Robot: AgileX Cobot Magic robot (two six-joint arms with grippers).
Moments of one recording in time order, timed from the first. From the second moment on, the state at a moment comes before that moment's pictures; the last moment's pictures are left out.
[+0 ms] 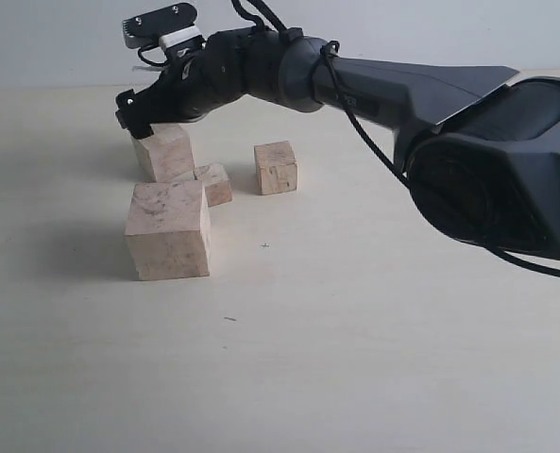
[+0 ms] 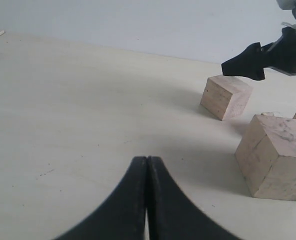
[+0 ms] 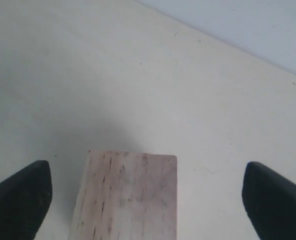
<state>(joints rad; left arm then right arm) 0.02 0.00 0.00 -0.12 0.37 -0.01 0.80 2.57 -2.21 0.18 0.40 -0.12</state>
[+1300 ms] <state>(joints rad) 0.02 0.00 0.00 -0.12 0.37 -0.01 0.80 2.58 -2.21 0.26 0.54 -0.24</state>
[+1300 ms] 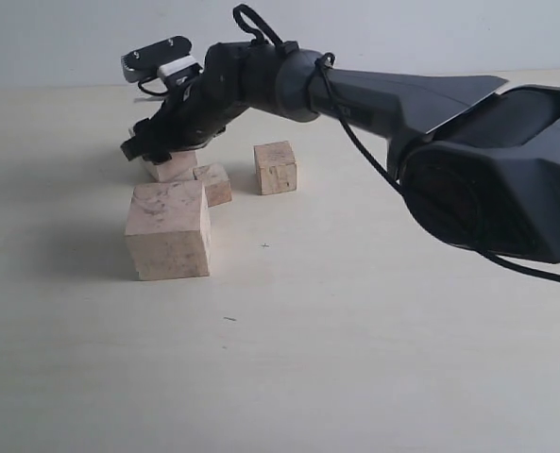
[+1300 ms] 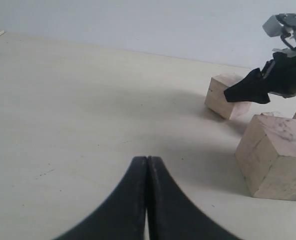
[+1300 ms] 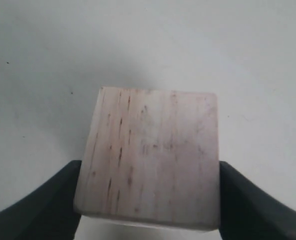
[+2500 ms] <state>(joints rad) 0.02 0.00 0.00 -0.12 0.37 -0.01 0.70 2.15 -1.79 0.32 1.23 -0.98</state>
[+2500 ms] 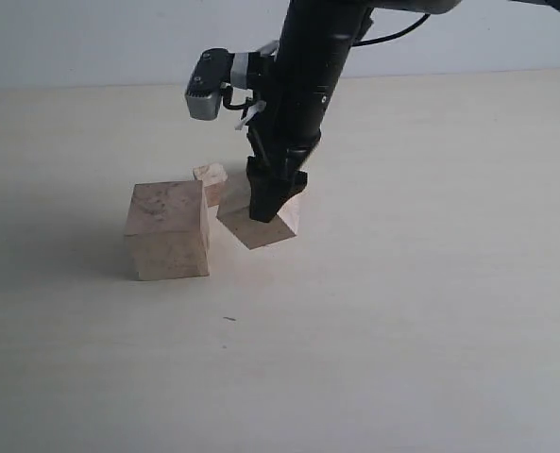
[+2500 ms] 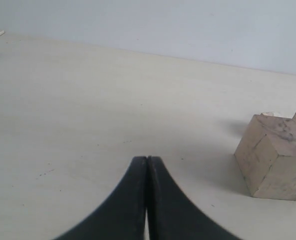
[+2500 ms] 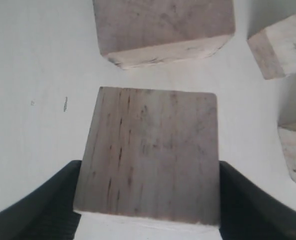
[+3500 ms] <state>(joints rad) 0.02 0.00 0.00 -0.12 0.37 -0.01 0.58 2.24 -1.73 0.64 1.22 -1.33</state>
